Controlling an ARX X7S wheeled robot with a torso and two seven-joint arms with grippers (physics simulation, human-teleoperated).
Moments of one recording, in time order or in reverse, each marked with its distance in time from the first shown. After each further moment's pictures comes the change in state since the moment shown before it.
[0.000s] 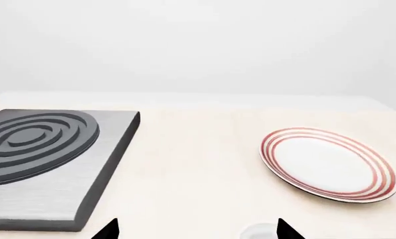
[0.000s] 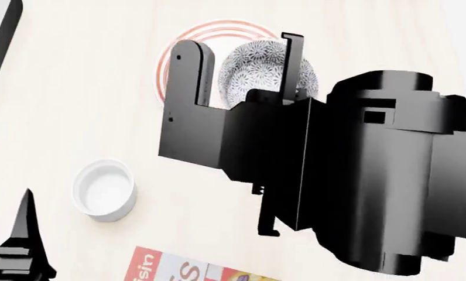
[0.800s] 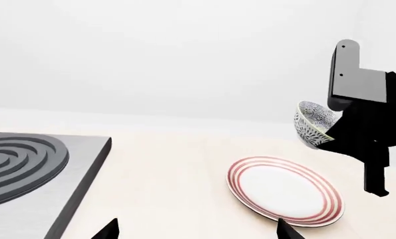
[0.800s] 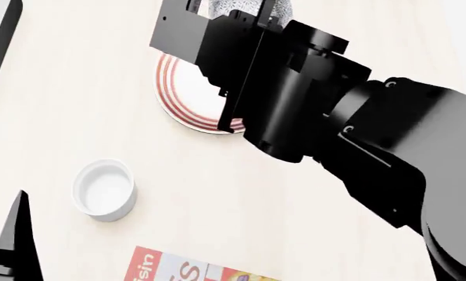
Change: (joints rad) left arm 0.066 -0.030 -0.024 0.040 -0.060 0.145 0.093; right arm -0.322 -0.325 0.094 0.897 -0.219 -0.306 -0.200
